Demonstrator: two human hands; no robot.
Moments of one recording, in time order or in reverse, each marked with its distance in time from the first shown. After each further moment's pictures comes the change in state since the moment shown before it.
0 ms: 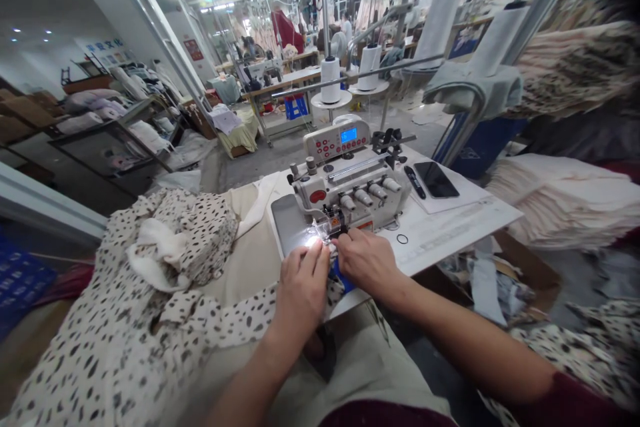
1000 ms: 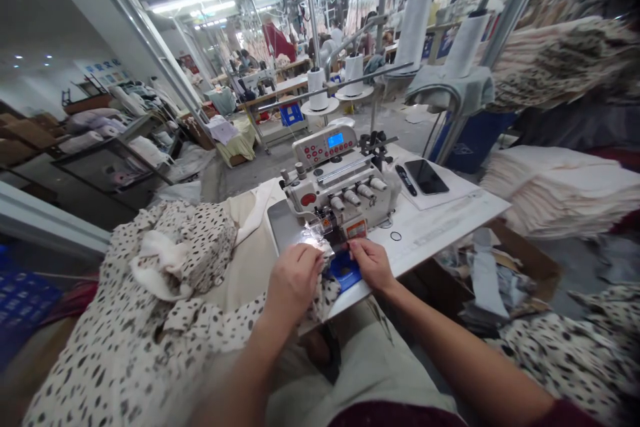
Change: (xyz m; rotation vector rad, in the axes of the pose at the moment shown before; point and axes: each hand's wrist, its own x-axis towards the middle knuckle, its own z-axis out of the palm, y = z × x) left_hand 0.024 -0.011 -0.018 -0.277 0.016 0.019; right_hand -0.032 0.034 0.072 1.048 0.241 0.316
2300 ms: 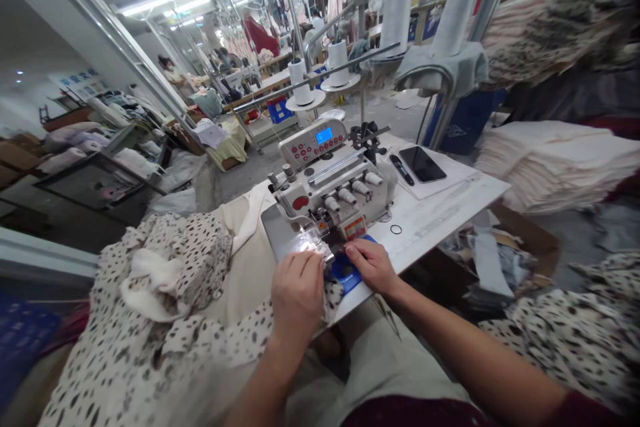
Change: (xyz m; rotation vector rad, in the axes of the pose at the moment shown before) left_hand -0.001 0.006 0.014 0.083 0.098 -0.022; right_hand -0.003 0.004 -0.001 -0.037 -0.072 -0.165
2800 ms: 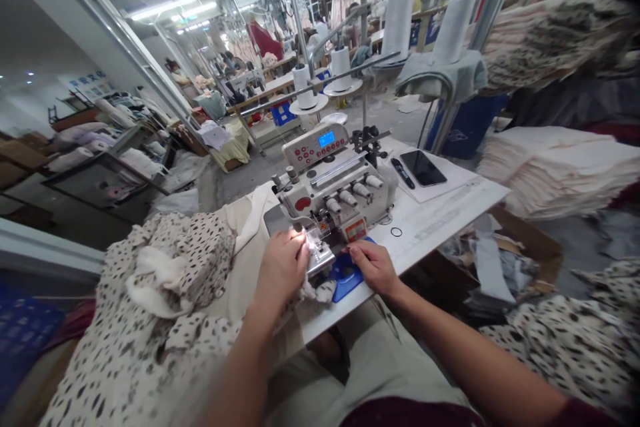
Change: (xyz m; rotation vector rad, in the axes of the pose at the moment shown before) left_hand 0.032 -0.046 -0.006 -0.042 -0.141 -0.011; right_hand -0.003 0.000 -0.001 0.059 0.068 0.002
